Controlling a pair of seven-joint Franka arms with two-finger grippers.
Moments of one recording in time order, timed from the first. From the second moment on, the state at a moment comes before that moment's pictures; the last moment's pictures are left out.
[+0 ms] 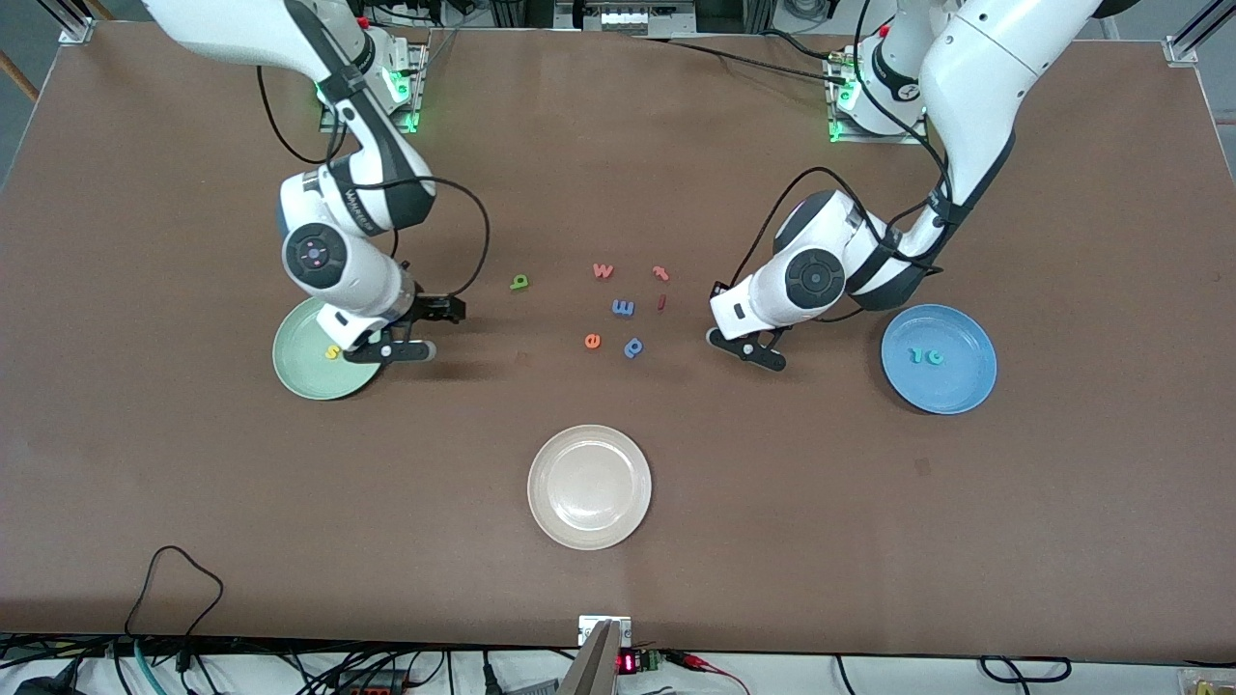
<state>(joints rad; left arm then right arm) 0.03 0.60 -0.57 -1.95 0.12 2.27 -0.23 0.22 0.37 0.19 -2.05 0.01 2.28 0.35</state>
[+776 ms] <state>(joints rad) 0.01 0.64 -0.57 -1.96 0.17 2.29 -0.32 0.39 0.46 0.20 -2.05 0.01 2.39 0.41</state>
